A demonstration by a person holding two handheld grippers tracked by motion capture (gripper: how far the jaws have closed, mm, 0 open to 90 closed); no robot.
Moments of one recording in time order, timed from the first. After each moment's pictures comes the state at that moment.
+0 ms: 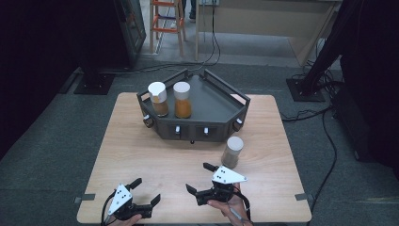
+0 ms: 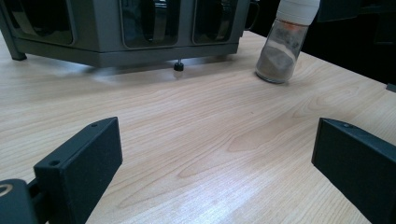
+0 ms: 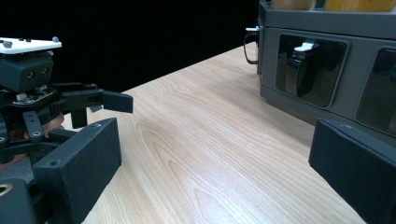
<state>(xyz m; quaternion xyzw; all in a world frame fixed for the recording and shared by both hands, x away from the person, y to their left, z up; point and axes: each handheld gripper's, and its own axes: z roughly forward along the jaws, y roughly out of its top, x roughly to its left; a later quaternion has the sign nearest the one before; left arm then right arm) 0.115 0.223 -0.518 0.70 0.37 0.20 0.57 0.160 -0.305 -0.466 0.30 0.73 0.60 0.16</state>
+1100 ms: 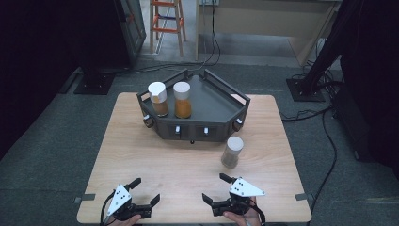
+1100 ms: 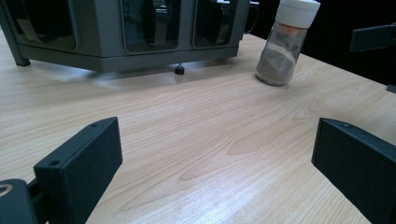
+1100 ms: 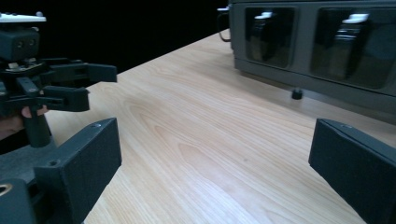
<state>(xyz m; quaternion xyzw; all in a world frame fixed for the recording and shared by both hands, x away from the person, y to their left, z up) 0.113 0.224 -0.518 0.70 0.37 0.20 0.58 0.119 -0.344 -0.483 0.34 0.72 0.58 0.17</state>
